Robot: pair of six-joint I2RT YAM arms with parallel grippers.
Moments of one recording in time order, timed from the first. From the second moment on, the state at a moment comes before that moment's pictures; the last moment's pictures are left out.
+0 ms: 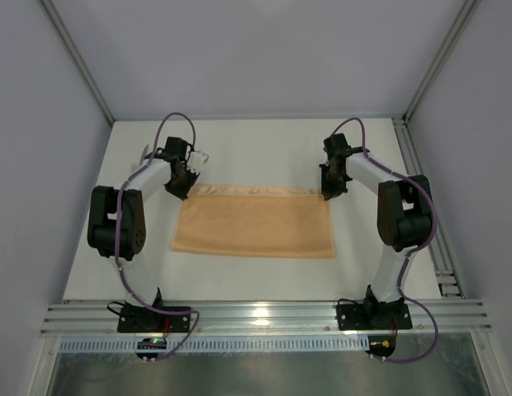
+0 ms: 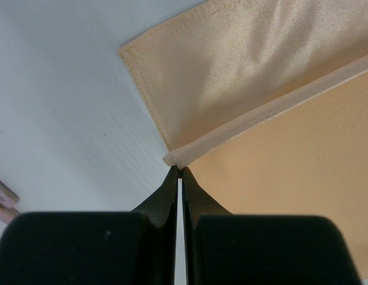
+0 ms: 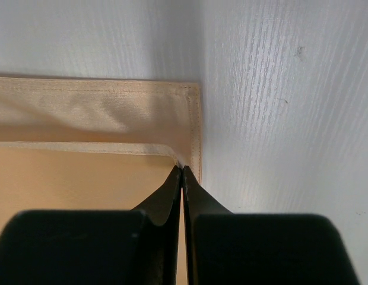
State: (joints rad) left arm -0.16 1.85 1.29 -0.65 0.03 0.37; right arm 0.21 1.90 1.34 -0.68 0.02 0.25
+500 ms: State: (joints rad) left arm -0.16 1.85 1.38 -0.69 0.04 0.34; right arm 0.19 1.90 1.36 -0.66 0.04 0.24
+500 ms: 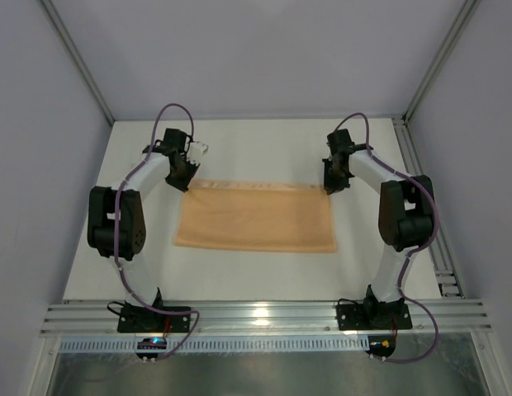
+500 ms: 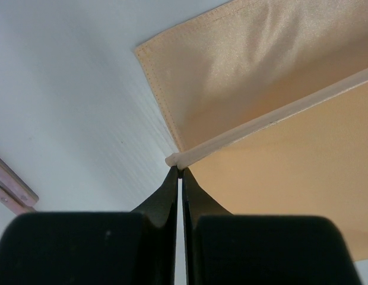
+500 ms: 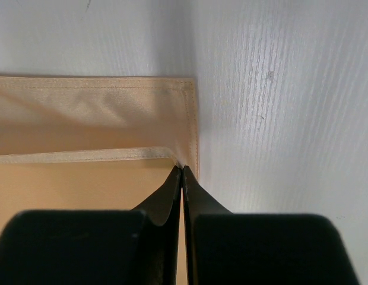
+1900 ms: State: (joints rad) left arm -0.16 2.00 1.46 -0.64 0.02 0.28; right arm 0.16 2.07 1.52 -0.69 0.01 0.27
